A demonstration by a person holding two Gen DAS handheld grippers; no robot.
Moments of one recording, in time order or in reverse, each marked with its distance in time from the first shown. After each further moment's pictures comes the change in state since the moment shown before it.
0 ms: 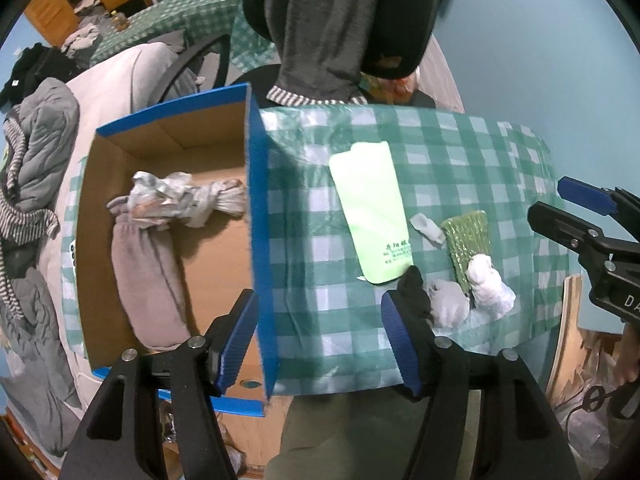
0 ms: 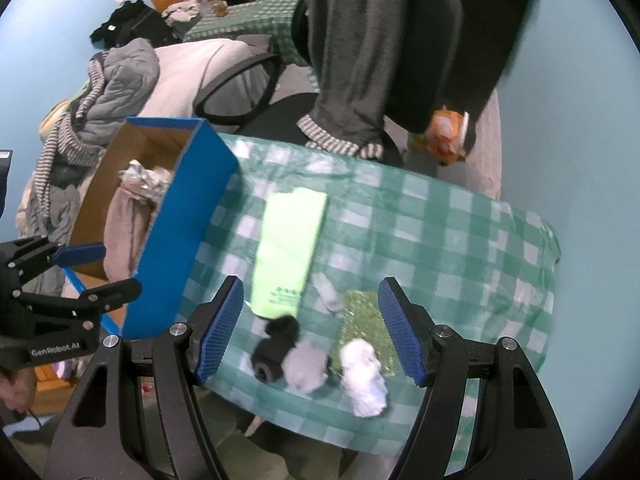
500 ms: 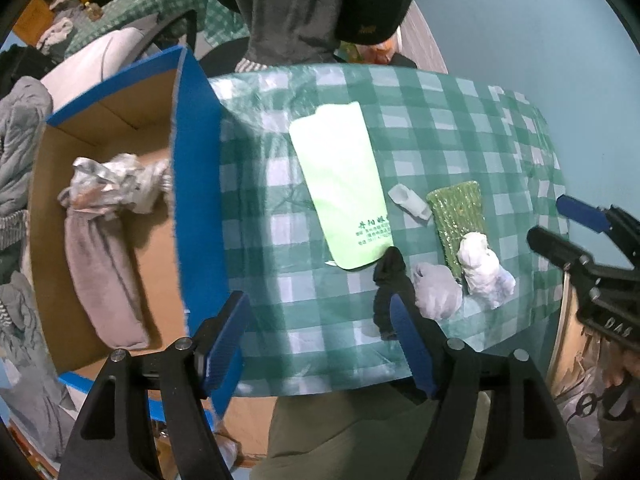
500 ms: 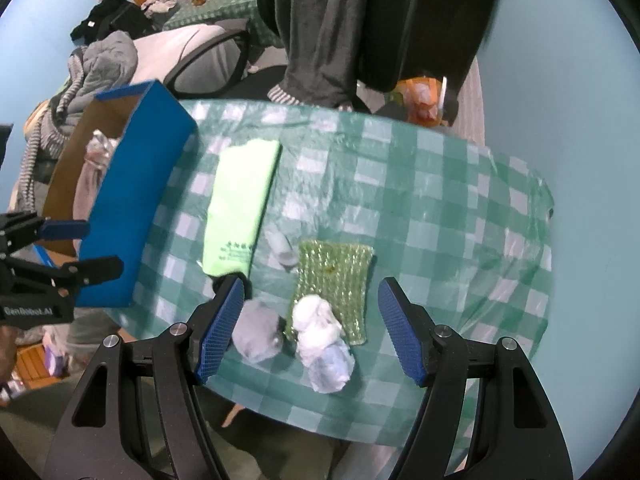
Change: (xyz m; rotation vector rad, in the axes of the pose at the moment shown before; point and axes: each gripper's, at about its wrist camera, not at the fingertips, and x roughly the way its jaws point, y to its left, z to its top) left arm 0.048 -0.027 -0.002 0.028 0.092 -0.053; right arm 0.033 -0.040 -0.049 0.032 0.062 -0.023
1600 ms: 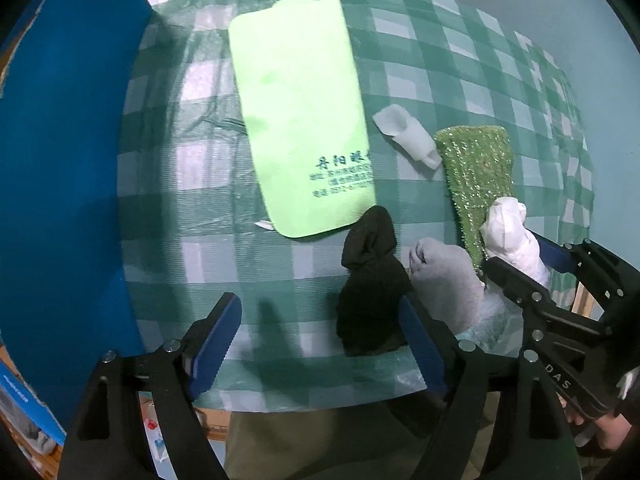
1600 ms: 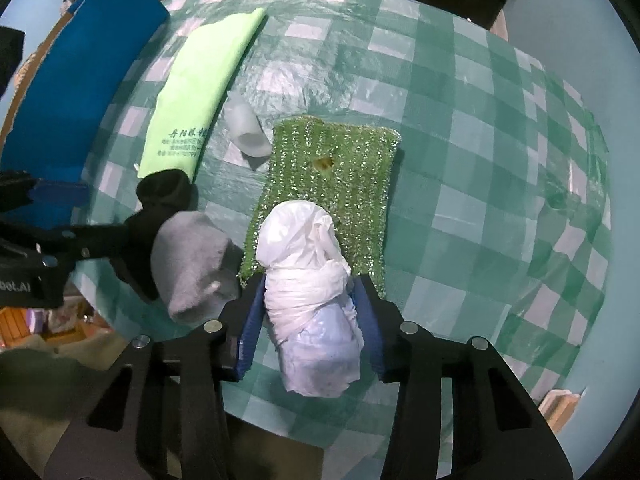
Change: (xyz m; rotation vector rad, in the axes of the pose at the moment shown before) left arm 0.101 -0.028 -0.009 -0.069 0.146 -0.066; right arm 0.089 -0.014 -0.053 -0.054 0.158 0.005
